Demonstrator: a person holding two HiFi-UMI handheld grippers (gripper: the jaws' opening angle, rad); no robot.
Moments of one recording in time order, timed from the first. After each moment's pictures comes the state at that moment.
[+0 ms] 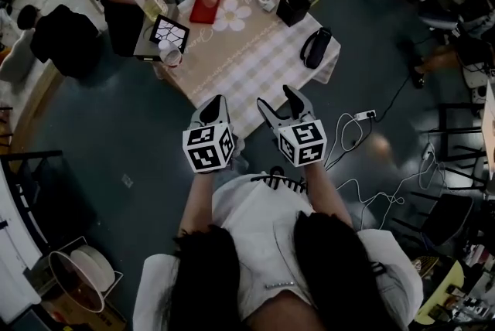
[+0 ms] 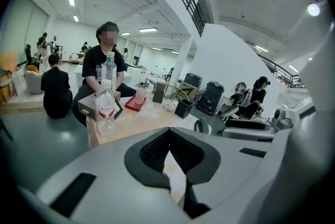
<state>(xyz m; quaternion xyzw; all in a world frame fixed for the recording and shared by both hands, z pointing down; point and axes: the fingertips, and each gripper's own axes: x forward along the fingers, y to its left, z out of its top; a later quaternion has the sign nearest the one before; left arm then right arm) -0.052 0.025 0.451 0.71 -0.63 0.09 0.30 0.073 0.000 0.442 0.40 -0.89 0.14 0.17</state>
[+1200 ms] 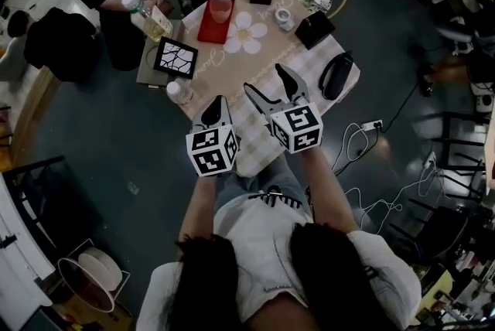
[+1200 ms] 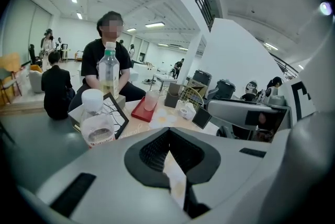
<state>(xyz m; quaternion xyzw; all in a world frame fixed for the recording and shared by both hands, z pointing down) -0.115 -0.099 0.476 0.69 -0.64 0.11 0.32 -0.029 -0.161 0.436 0.36 -0.91 0.12 0.15</state>
